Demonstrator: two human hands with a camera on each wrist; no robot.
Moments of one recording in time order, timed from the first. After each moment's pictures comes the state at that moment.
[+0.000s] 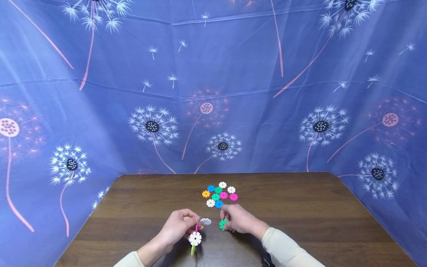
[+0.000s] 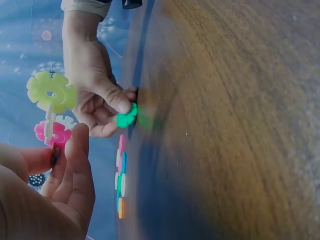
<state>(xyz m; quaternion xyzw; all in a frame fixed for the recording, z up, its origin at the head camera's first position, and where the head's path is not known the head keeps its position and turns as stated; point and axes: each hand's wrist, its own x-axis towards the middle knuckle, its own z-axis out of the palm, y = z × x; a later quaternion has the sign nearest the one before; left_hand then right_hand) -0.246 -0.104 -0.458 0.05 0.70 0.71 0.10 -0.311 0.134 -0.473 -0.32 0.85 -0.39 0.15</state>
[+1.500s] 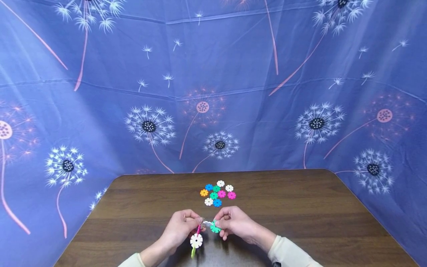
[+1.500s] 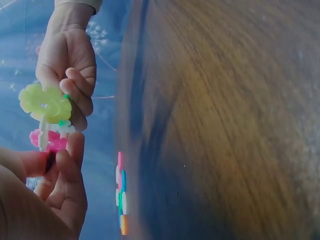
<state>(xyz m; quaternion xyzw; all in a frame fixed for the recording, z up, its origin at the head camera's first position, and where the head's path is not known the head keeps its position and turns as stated) -0.241 -0.089 -0.461 0.05 0.71 0.69 0.07 -0.275 0.135 -0.461 -0.20 0.65 -0.68 0.27</state>
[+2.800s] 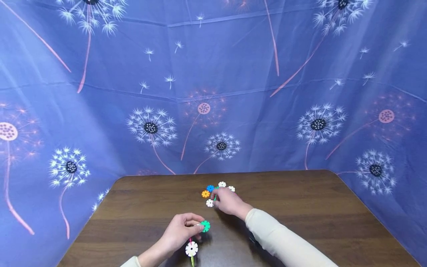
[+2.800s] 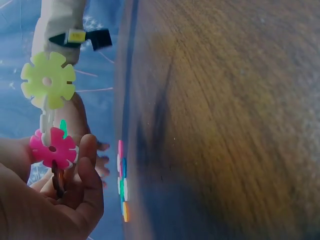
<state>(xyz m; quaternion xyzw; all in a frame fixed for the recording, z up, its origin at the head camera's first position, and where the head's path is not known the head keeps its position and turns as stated) -0.237 -0.098 -0.460 0.09 0.73 0.67 0.09 -0.353 0.104 -0.463 -0.34 0.90 -0.26 -0.03</state>
